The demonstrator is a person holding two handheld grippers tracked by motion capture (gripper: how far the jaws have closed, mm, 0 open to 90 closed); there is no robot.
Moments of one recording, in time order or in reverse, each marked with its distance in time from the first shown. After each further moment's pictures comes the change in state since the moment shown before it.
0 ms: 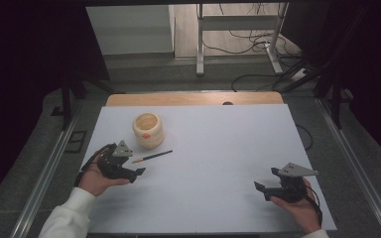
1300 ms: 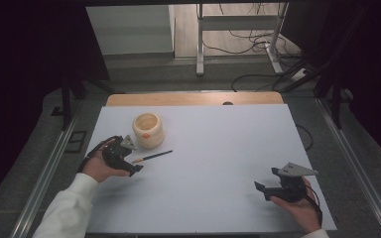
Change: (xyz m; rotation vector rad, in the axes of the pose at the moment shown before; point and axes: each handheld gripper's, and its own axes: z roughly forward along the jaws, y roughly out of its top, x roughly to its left) left arm 0.031 0.011 0.027 0.167 -0.064 0.083; right arm -0.001 0.000 0.001 0.006 -0.005 -0.006
